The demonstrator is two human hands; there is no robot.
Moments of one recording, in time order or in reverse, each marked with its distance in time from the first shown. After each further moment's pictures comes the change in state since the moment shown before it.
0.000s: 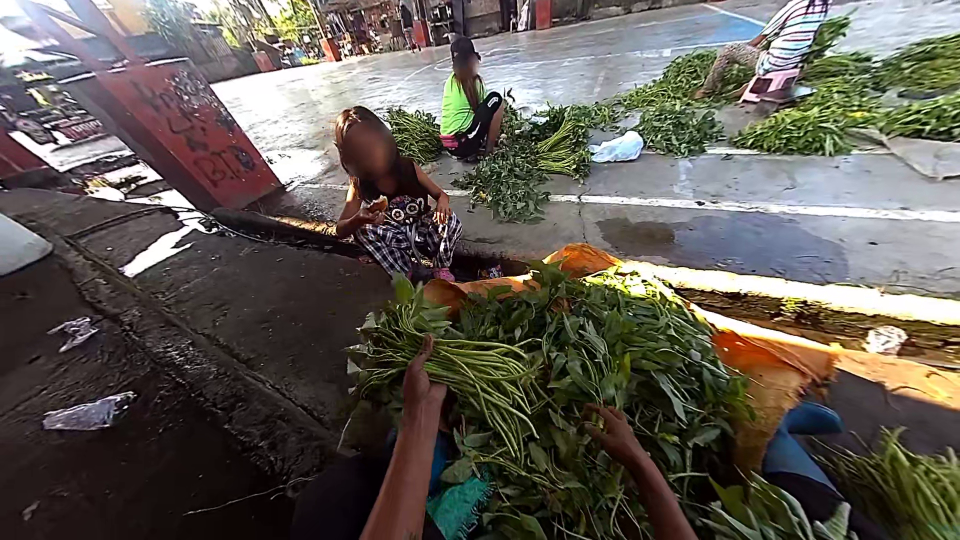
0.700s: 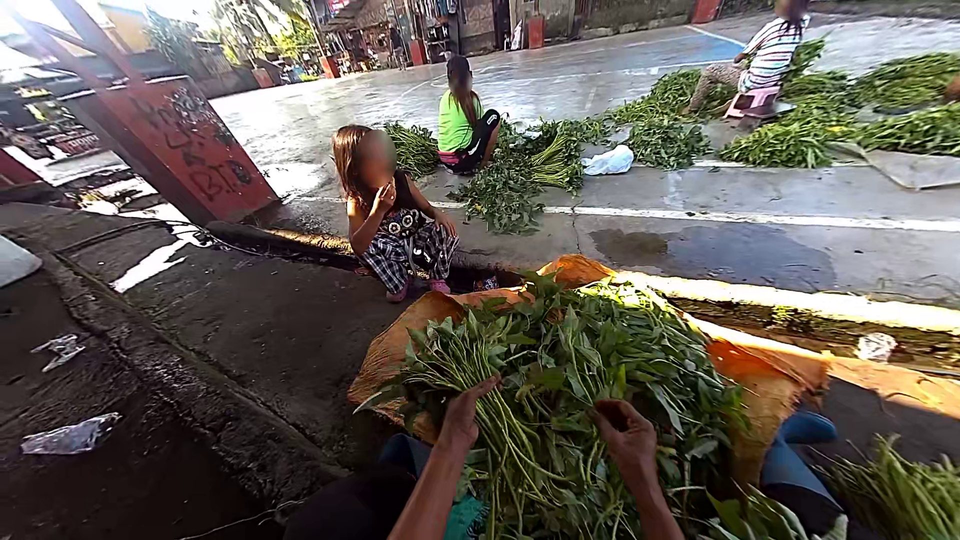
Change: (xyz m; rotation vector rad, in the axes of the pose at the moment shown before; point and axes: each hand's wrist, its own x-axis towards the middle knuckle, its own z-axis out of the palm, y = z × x) left_hand -0.029 -0.046 0.009 0.469 -0.246 -0.258; right_hand -0.053 -0.077 -0.006 0.478 0.585 -0.369
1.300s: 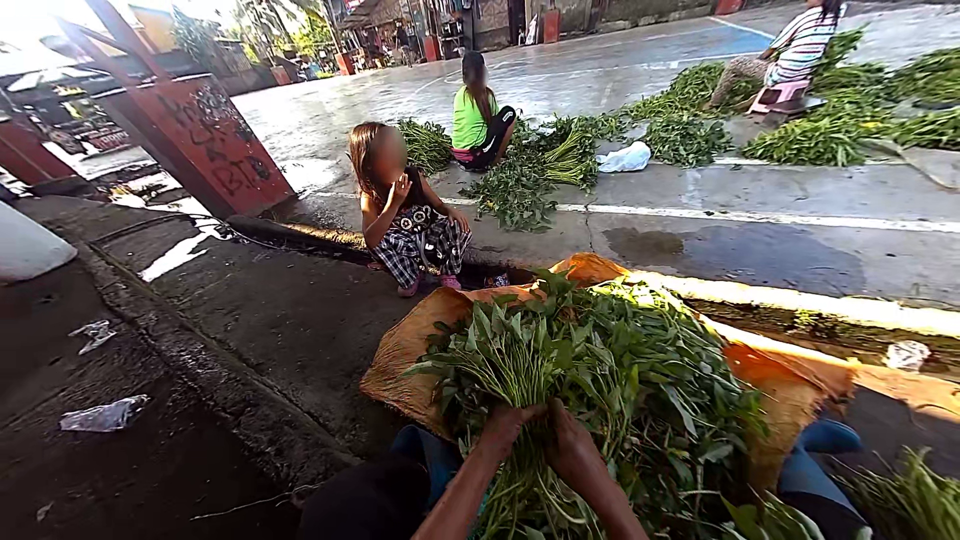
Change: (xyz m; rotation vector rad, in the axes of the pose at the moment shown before) left_hand -0.031 -0.021 0.022 0.405 -0.066 0.065; right_hand -0.022 -0.056 0.058 -0.501 -0.630 0.101
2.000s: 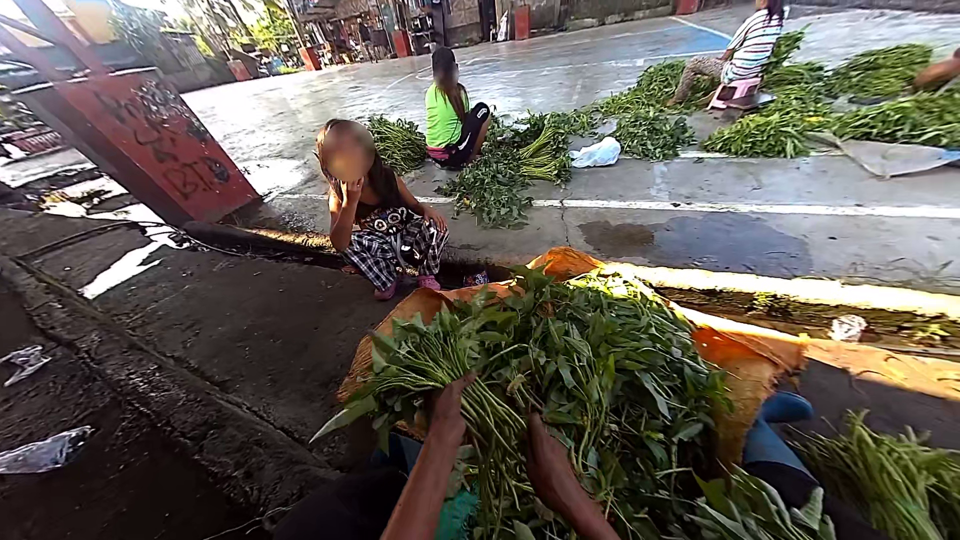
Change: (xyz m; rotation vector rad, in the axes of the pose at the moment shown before) left_hand 0.026 0.012 -0.031 -0.283 0.382 -0.036; right_hand -0.020 -0.001 0.015 0.041 -0.090 0.110
